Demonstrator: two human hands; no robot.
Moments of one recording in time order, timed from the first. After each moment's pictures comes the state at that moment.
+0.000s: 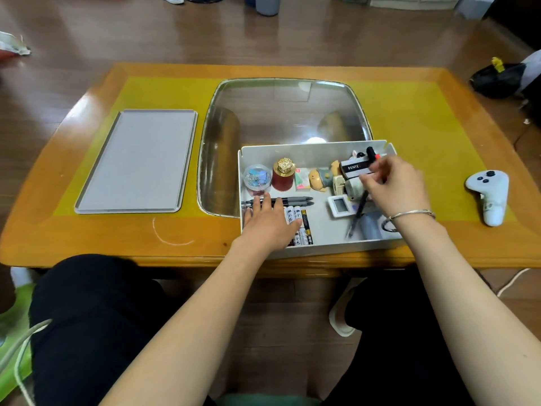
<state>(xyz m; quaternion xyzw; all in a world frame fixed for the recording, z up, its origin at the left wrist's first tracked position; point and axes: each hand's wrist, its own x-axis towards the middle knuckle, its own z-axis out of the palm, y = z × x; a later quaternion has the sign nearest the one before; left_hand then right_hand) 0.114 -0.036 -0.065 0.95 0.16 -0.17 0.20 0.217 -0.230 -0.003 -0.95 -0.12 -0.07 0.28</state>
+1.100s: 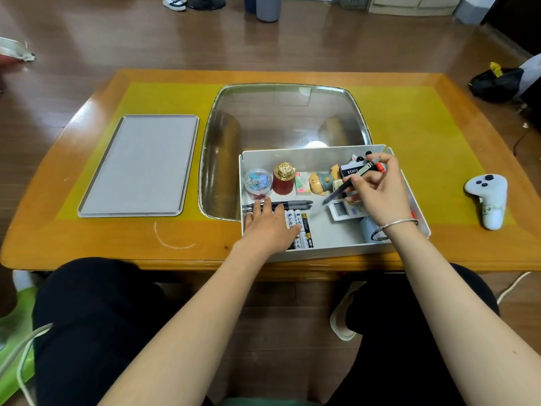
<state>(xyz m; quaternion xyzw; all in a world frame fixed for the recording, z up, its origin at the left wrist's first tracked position) 0.114 -0.034 -0.063 0.95 0.15 -0.18 0.20 0.198 -0.213 -0.005 -0.79 -0.12 0.02 0.60</state>
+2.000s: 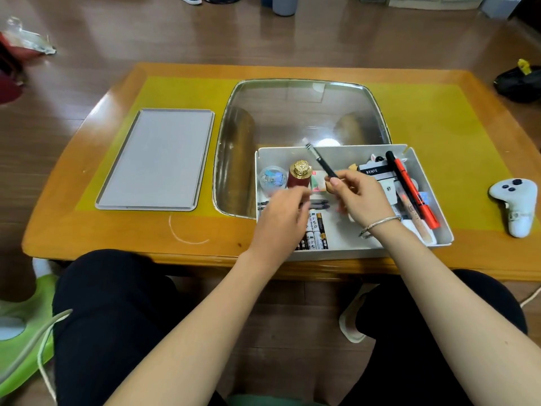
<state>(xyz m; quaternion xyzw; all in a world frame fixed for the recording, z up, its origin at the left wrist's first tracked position) 0.091 -0.036 -0.050 0.92 0.04 0.20 0.32 0.199 -0.171 -0.027 -0.85 -0.22 0.09 0.47</state>
